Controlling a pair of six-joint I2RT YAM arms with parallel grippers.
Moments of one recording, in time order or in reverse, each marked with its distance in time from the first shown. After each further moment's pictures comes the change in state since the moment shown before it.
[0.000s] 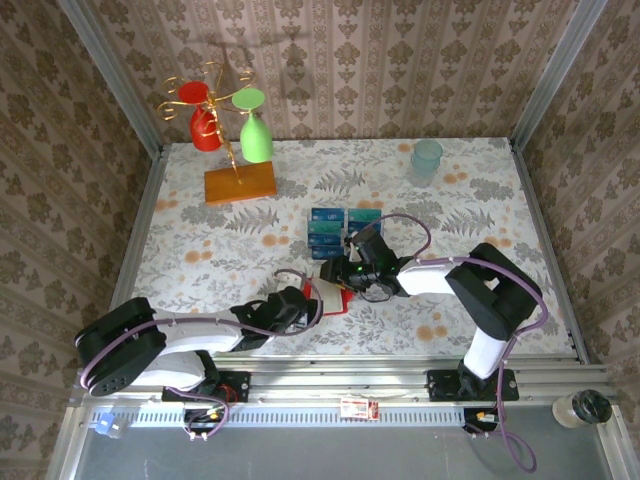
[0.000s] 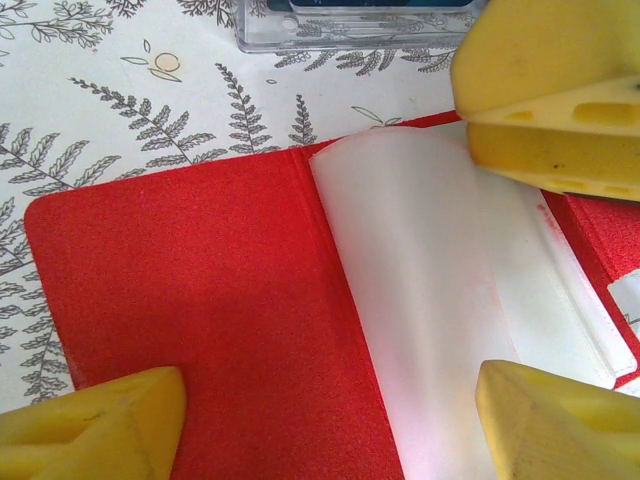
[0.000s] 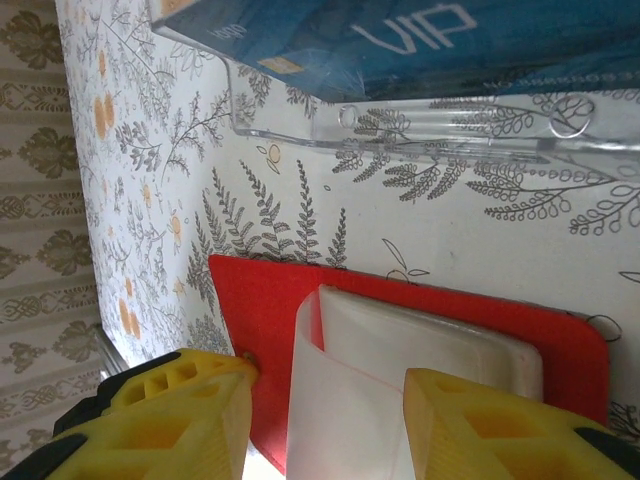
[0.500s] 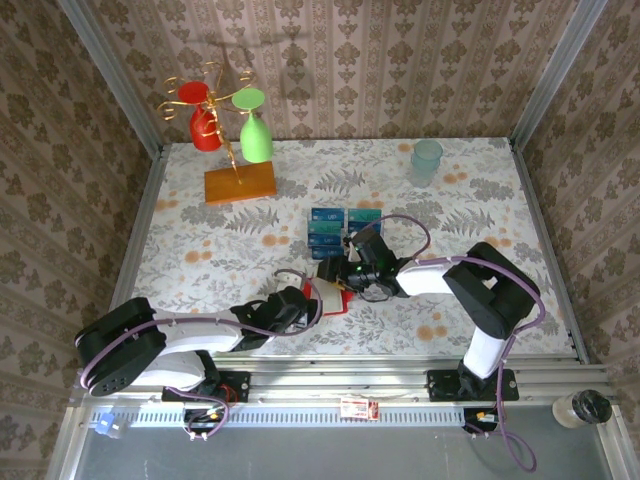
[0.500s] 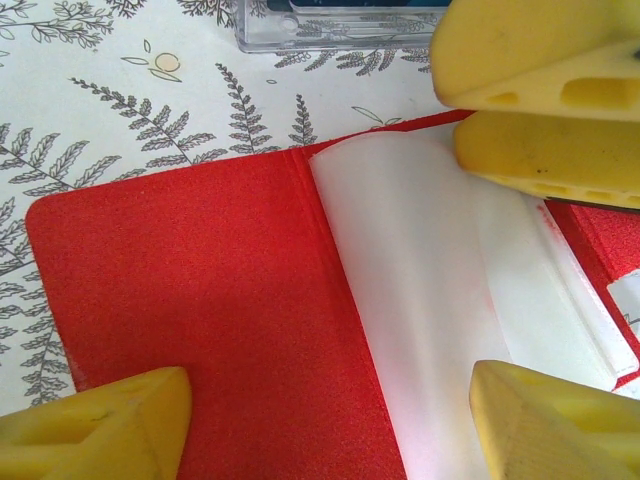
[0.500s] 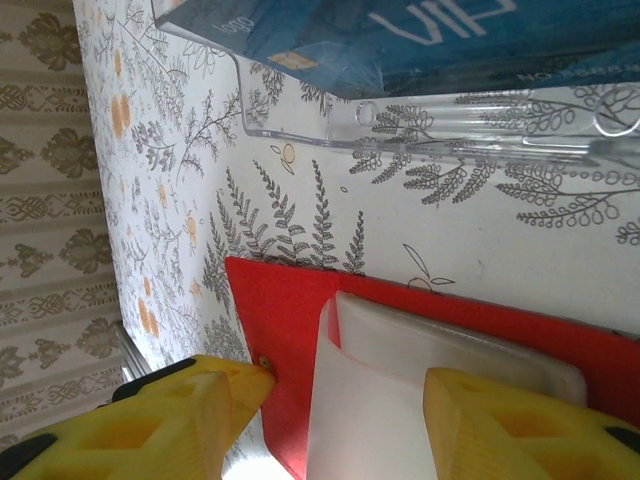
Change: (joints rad) left arm 0.000 0.000 0.000 0.000 0.000 0.000; right arm 0.002 0.000 -0.009 0.036 -0.010 0.024
